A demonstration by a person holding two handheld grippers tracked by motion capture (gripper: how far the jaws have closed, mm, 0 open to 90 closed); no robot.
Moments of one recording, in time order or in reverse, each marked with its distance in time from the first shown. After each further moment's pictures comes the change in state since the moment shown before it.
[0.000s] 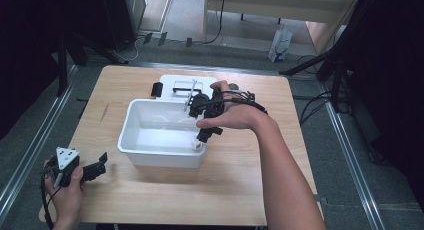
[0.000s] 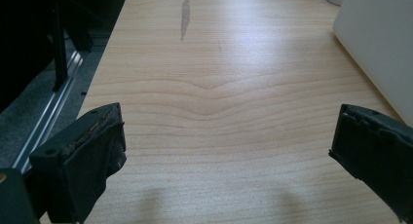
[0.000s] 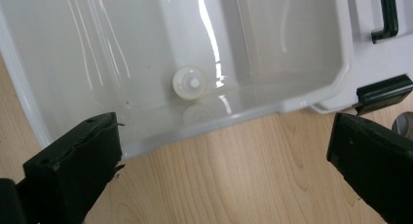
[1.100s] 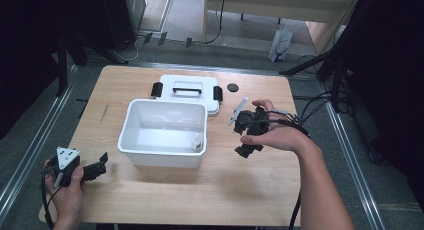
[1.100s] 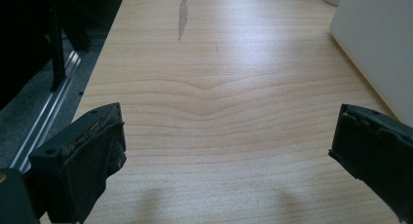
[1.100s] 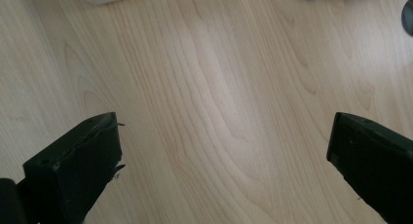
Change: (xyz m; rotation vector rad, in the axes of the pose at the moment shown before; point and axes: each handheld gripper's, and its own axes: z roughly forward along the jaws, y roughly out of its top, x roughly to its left) left arm -0.001 0.000 0.000 -0.001 -0.007 -0.003; right arm 0.002 -0.117 -0.001 -0.003 -0.051 0.109
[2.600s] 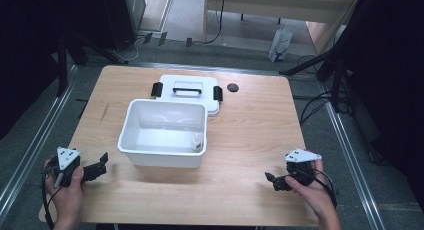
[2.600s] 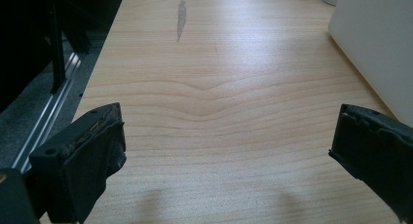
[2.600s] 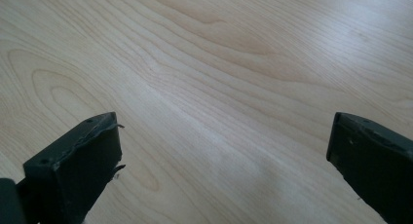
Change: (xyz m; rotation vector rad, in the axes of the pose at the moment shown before) left arm -0.001 0.000 0.000 -0.003 -0.003 0.010; right arm 0.045 -0.189 0.061 -0.438 -0.121 0.548
